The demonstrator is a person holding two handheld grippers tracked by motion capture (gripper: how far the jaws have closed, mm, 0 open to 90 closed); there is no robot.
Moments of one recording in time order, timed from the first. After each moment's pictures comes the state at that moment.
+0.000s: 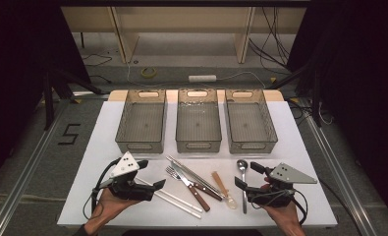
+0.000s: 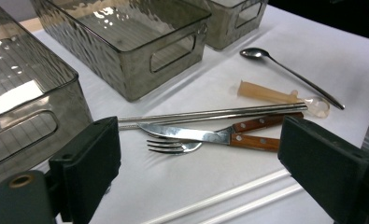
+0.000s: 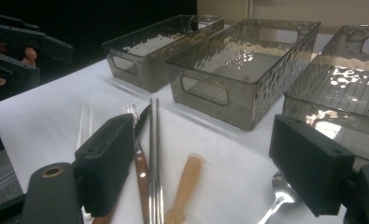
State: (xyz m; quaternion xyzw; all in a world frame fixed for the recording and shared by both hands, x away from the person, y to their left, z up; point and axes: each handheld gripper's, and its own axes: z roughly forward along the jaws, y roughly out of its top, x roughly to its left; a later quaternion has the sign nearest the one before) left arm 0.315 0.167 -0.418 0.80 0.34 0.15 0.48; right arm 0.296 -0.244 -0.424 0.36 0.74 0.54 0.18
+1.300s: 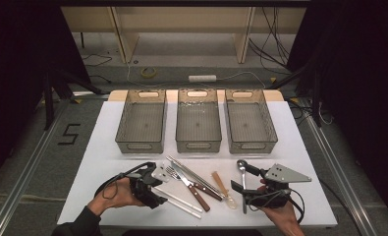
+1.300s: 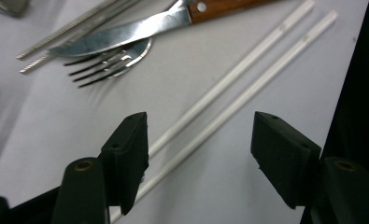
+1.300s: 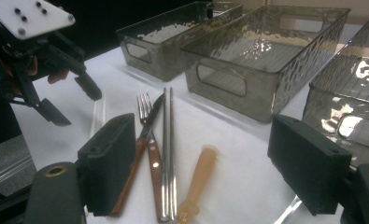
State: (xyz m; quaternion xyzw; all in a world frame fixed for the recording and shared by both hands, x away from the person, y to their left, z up) left arm 0.340 0.123 -0.438 0.96 0.17 0.05 0.21; right arm 0.298 -0.238 -0.428 0.34 0.76 0.53 0.16
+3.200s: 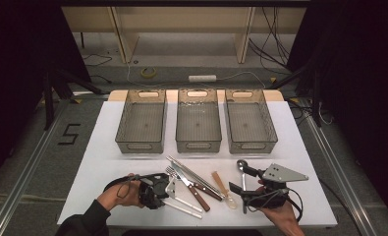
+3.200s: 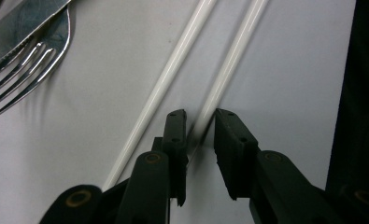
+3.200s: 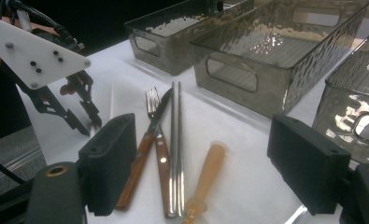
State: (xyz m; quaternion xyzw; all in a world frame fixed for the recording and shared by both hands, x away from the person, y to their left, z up) left arm 0.338 0.101 -0.461 0.99 0.02 0.04 0.10; right arm 0.300 -0.235 -0.429 0.33 0.77 0.53 0.14
